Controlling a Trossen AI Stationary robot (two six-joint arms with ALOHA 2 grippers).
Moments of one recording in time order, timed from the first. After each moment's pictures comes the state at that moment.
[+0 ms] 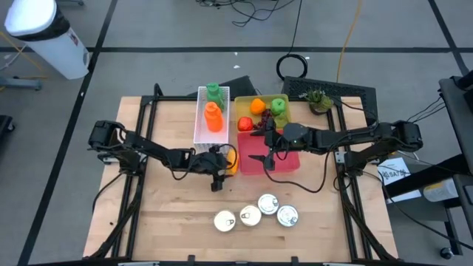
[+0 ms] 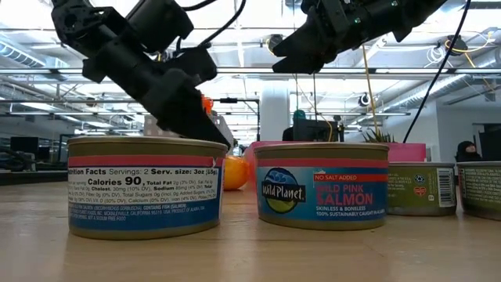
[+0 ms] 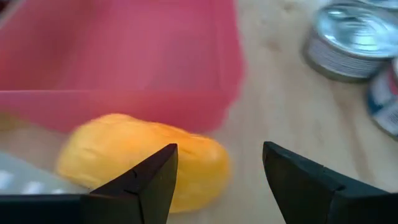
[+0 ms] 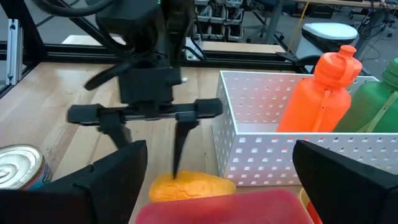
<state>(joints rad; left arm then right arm) -0.09 1.64 0.68 0.34 -0.12 -0.10 -0.08 1.33 0.79 0.24 0.00 -0.07</state>
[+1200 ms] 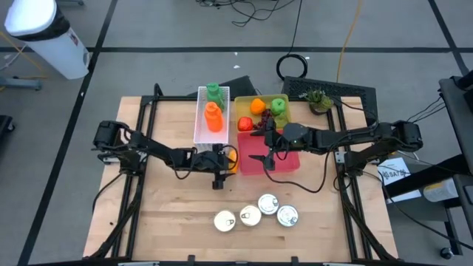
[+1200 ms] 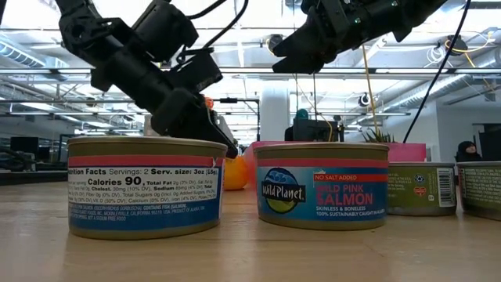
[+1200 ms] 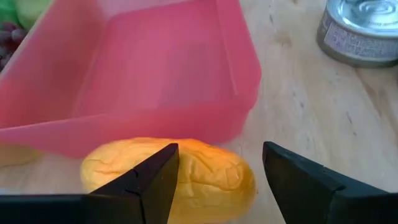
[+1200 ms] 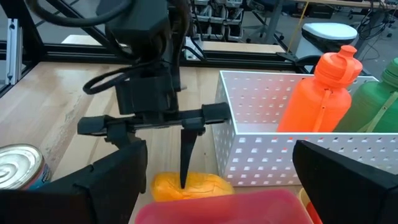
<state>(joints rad) -0.06 1.70 0.68 0.40 -0.13 0.06 -0.08 1.33 0.79 0.24 0.00 -0.07</state>
